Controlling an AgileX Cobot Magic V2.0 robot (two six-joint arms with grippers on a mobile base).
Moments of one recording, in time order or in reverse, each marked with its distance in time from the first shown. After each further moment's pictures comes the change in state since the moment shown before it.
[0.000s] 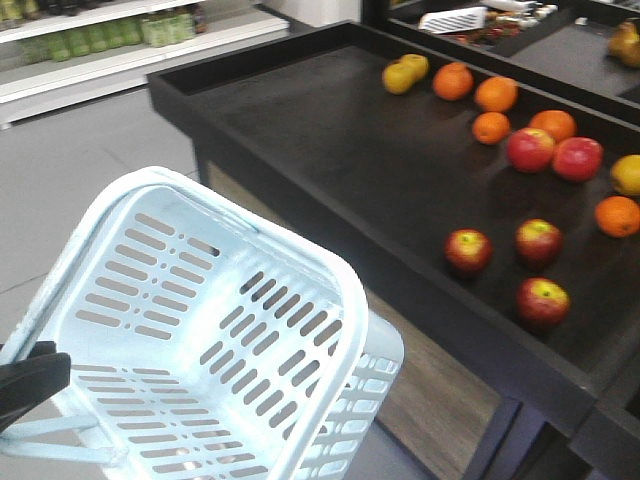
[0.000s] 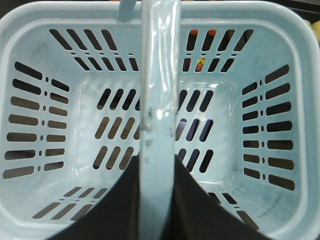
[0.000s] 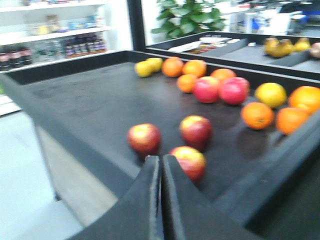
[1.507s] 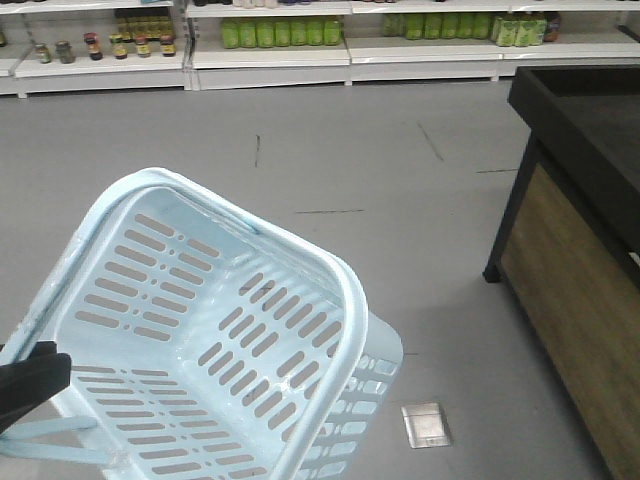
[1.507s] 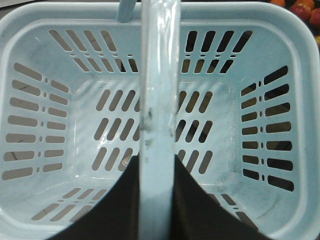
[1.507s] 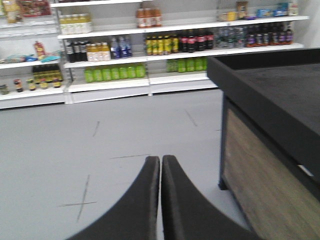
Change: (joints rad) left arm 0.000 0.000 0.000 -0.001 0.001 0.000; right arm 0.000 0.000 0.000 0.000 0.000 0.000
